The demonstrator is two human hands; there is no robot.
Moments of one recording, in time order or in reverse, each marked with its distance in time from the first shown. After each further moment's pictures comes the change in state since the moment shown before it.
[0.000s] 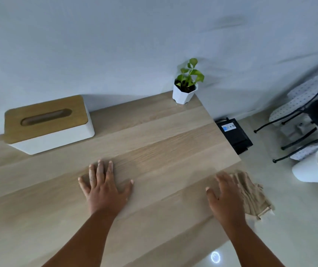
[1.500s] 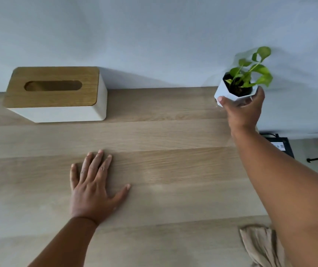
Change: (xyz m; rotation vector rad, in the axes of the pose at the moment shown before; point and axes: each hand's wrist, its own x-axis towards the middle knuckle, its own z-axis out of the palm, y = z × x) left_hand 0.006 0.000 0.013 -0.007 0.141 -0.056; right_hand 0.343 -0.145 0.028 0.824 0.155 -0.099
